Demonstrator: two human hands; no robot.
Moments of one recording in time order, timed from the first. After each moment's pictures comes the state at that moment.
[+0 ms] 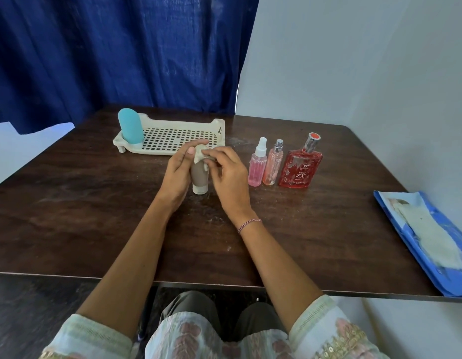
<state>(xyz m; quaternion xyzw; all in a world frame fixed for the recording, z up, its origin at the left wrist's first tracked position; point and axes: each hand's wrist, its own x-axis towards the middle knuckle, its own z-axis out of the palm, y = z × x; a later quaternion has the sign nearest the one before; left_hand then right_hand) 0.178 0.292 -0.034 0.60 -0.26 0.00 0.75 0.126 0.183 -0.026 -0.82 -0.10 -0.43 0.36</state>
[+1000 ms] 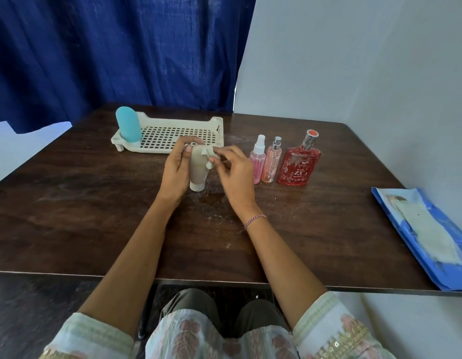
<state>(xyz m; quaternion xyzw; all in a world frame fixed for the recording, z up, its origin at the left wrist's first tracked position) 0.174 0.295 -0.033 0.68 -0.28 0.13 0.66 0.134 0.169 -0.030 -0.82 -0.06 -0.40 0.41</state>
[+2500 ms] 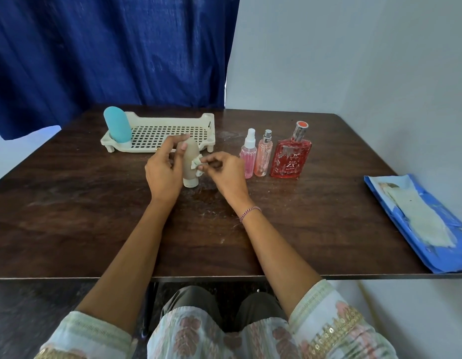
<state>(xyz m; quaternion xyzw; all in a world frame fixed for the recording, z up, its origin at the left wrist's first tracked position) 0.171 0.294 -0.038 0.78 -0.18 0.30 0.52 0.139 0.165 -0.035 -0.82 0.00 -0.27 0.50</state>
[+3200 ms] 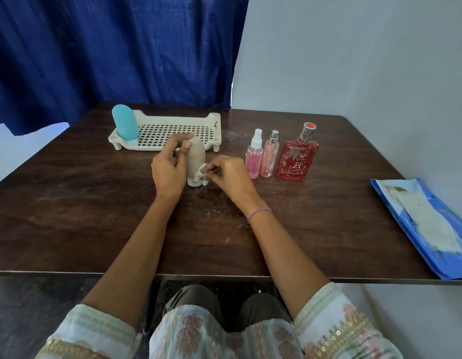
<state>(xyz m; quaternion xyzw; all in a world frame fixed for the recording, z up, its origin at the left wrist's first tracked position) 0.173 0.295 -0.034 0.76 -0.16 0.26 0.57 0.140 0.159 -0.037 -0.89 -0.10 -0.24 0.37</state>
